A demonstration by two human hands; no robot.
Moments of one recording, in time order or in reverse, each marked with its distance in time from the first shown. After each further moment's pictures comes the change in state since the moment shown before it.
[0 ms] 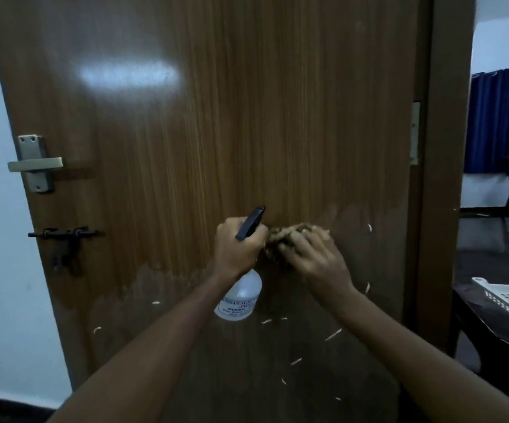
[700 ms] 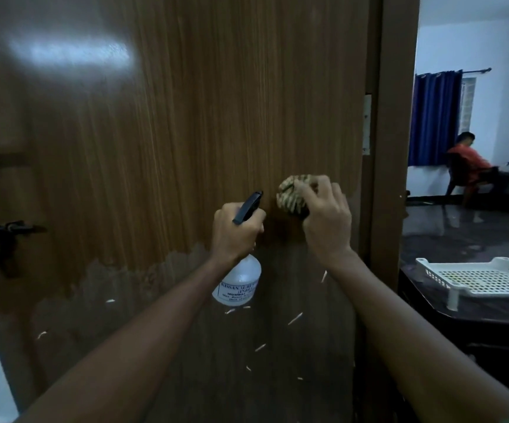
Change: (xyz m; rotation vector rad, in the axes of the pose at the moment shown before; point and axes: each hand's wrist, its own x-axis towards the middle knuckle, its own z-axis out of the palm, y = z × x) left_hand 0.004 0.020 0.062 -0.096 -0.089 -0.011; right_hand 0.025 0.064 -0.049 -0.072 0.014 0.450
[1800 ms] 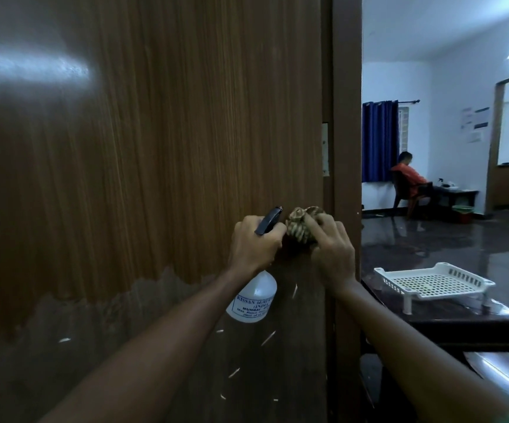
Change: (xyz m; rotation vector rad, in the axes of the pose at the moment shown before) left_hand 0.011 0.035 0.065 -0.065 -0.200 -0.021; right_hand -0.041 0.071 -0.014 -0.044 -0.009 0.063
